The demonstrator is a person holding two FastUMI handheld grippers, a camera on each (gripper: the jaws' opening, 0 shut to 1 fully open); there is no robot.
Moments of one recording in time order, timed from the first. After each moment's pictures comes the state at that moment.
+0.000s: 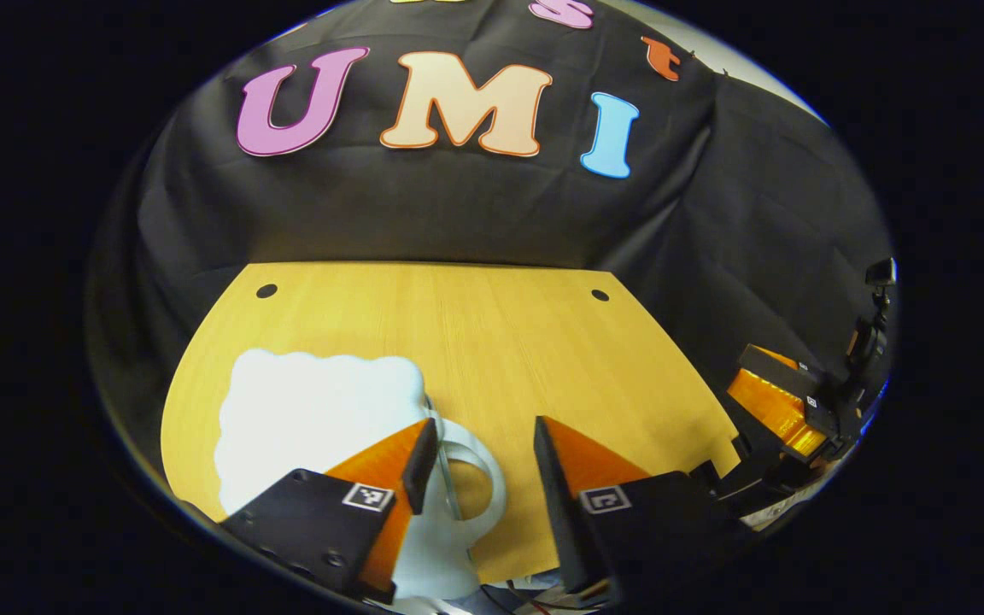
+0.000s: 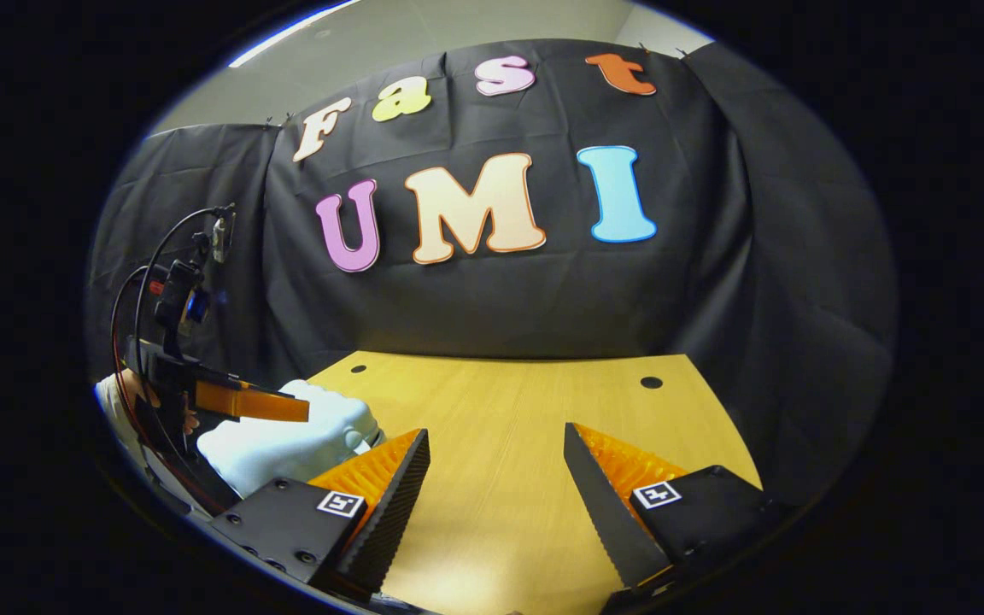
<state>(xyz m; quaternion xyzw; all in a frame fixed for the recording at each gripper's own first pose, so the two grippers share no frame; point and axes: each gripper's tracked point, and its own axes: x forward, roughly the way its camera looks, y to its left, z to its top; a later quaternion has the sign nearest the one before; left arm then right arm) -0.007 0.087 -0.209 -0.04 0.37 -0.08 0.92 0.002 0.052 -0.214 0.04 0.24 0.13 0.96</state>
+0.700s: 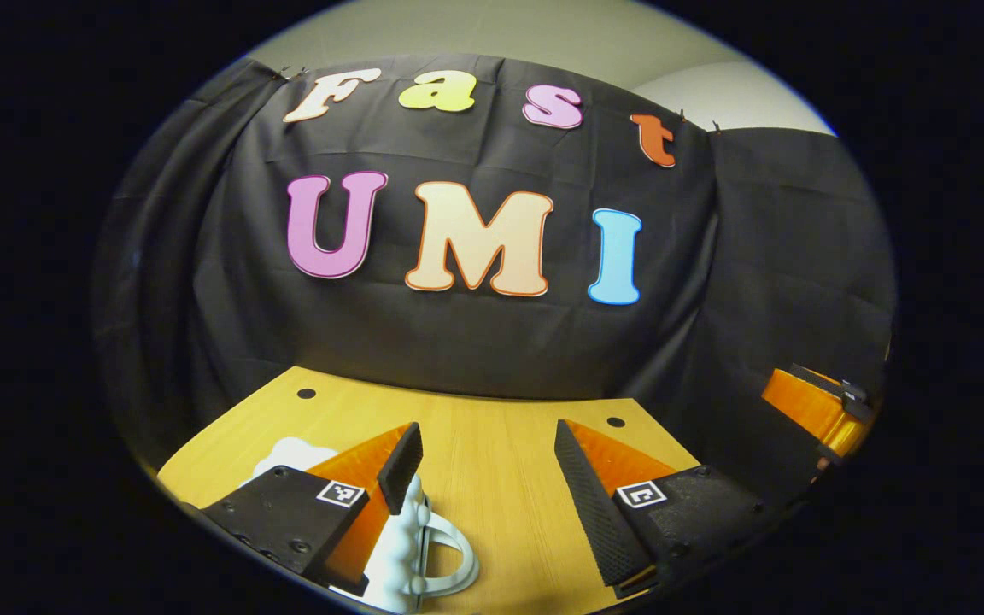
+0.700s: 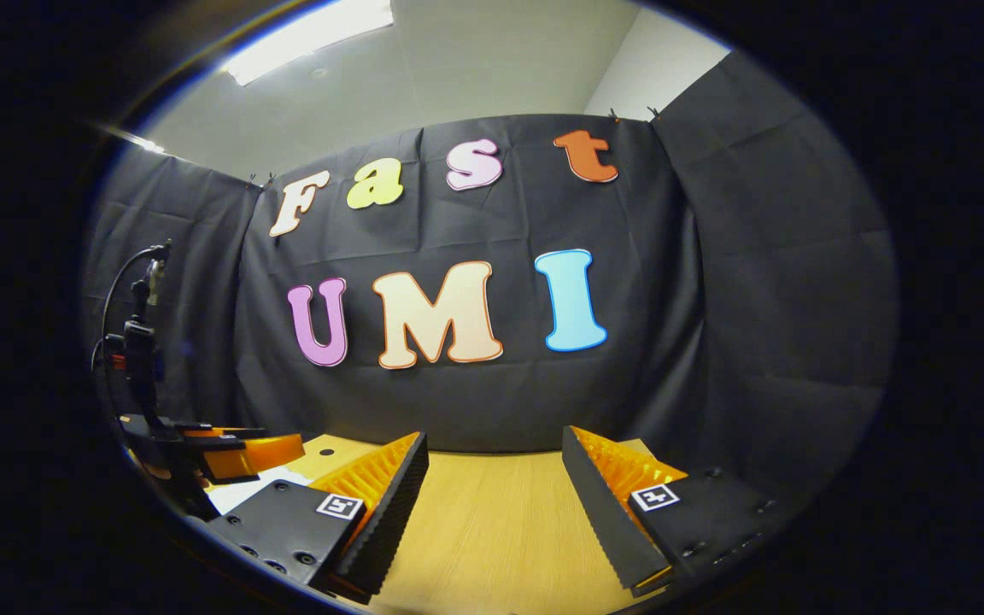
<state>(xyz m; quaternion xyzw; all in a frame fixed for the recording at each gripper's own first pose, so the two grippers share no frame) 0.034 0.049 -0.096 -0.02 0.14 -0.01 0.99 0.026 0.018 -0.084 0.05 0.07 0.06 0.99</state>
